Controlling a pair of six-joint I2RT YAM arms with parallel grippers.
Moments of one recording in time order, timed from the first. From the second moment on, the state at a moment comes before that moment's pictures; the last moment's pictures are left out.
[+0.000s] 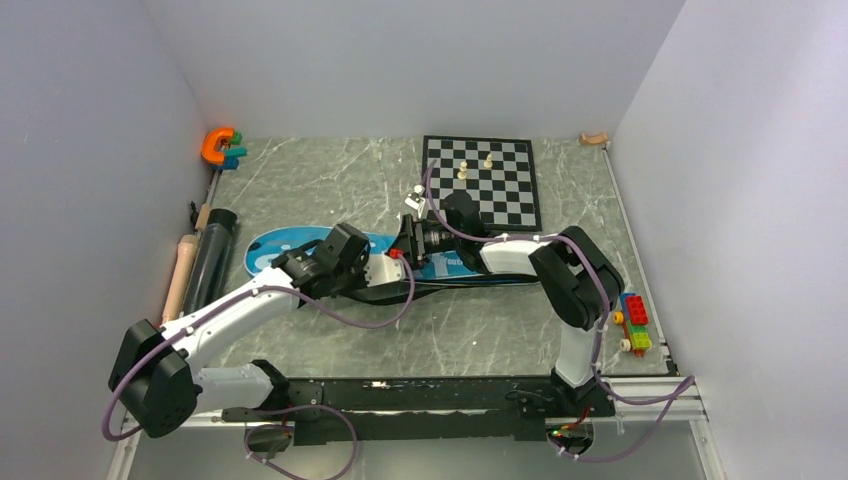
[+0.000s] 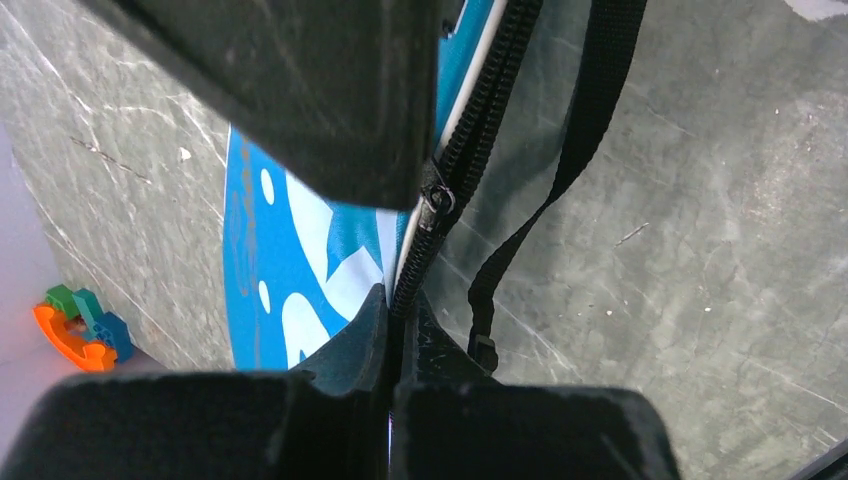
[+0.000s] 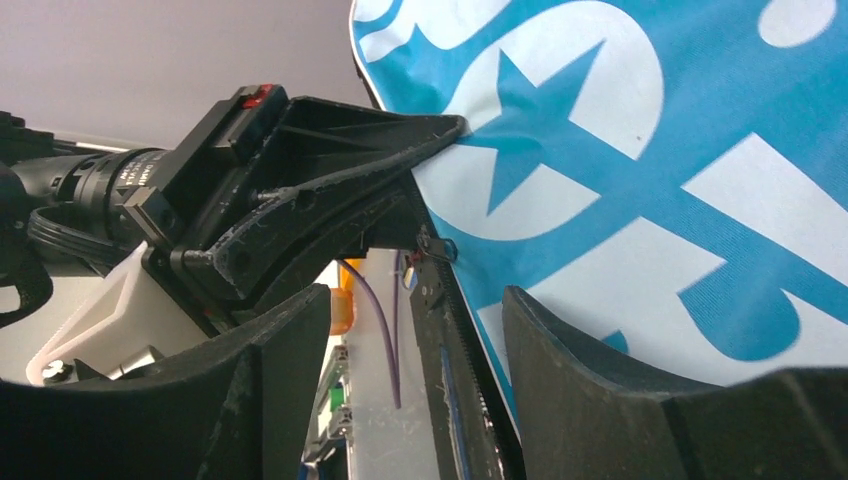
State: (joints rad) left arm -0.70 1.19 0.85 -0.63 -0.14 0.74; right arm 0.63 1.87 0.97 0.56 -0.98 0.94
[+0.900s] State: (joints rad) left arm -0.70 1.26 0.98 -0.71 -0.14 0.68; right arm 0.63 1.93 0.99 0.73 -0.99 1.07
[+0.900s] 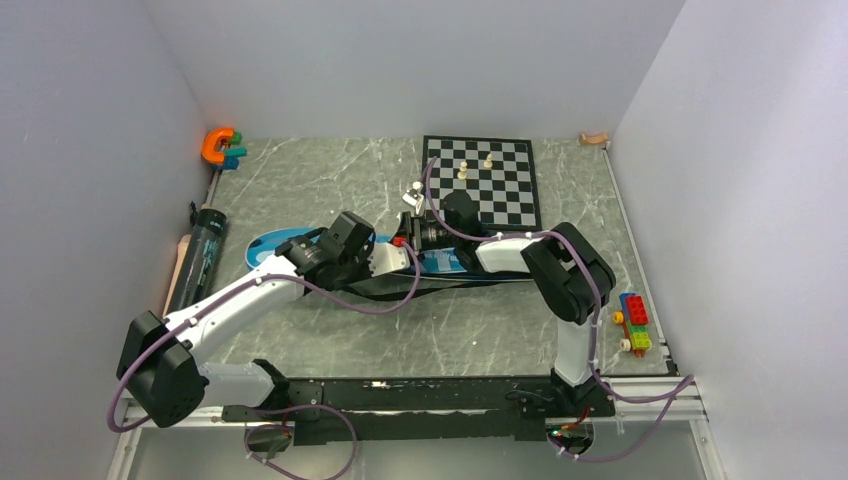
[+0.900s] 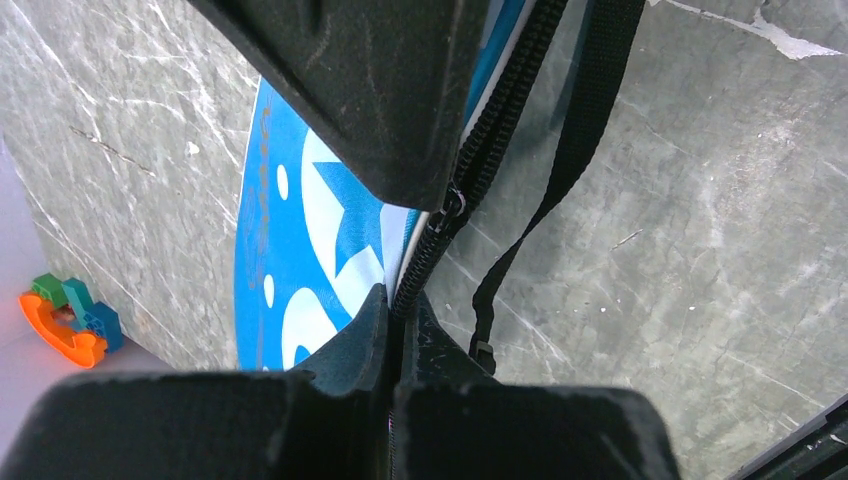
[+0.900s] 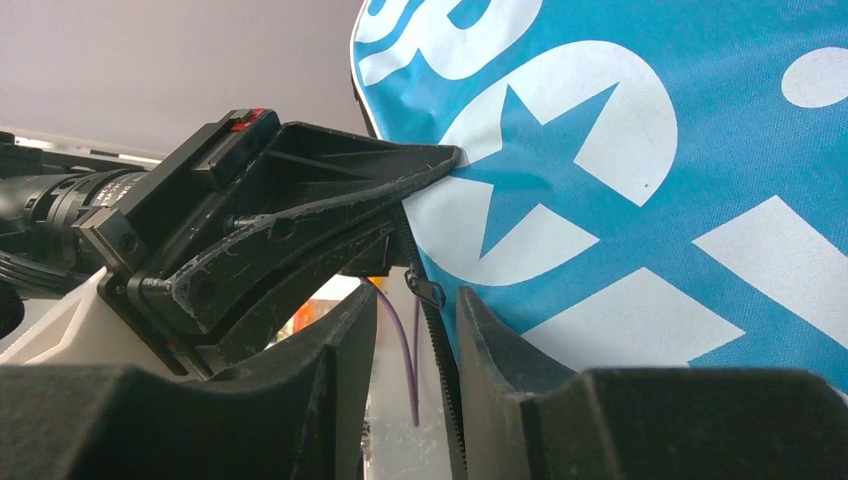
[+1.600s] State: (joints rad) left arm -0.70 1.26 1.00 -0.73 -0.14 0.67; right arm 0.64 1.96 1.01 0.80 -0.98 1.12
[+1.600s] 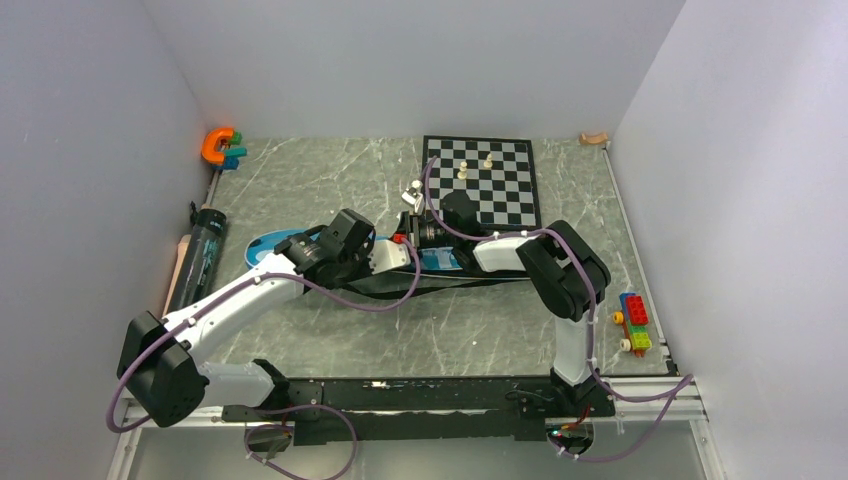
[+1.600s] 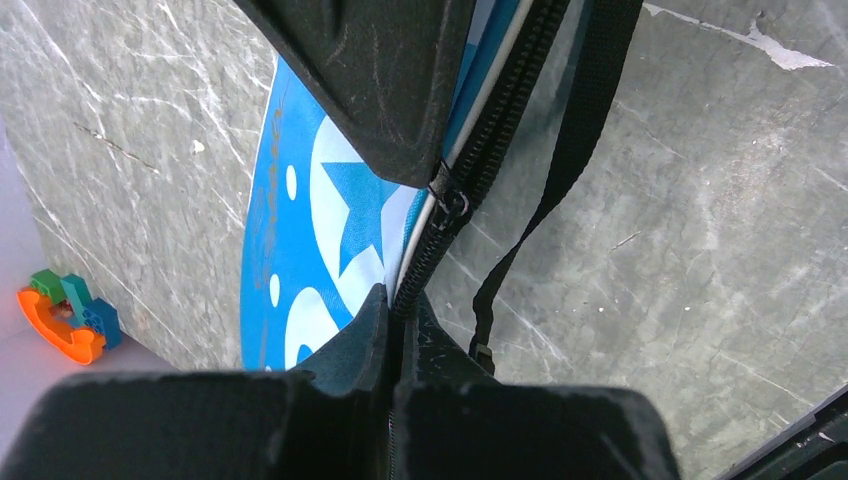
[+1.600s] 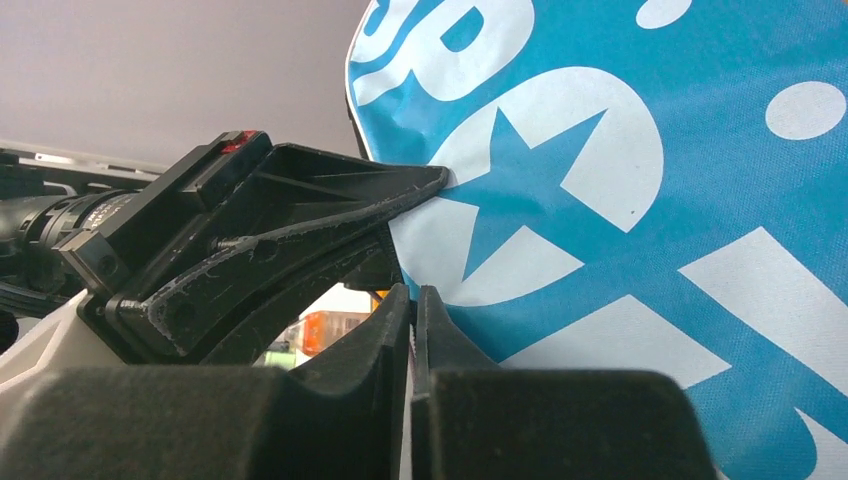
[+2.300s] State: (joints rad) left arm -0.70 1.27 1.10 -0.81 -0.10 0.66; right arm 0.61 1.86 0.99 0.73 -0.95 1.07
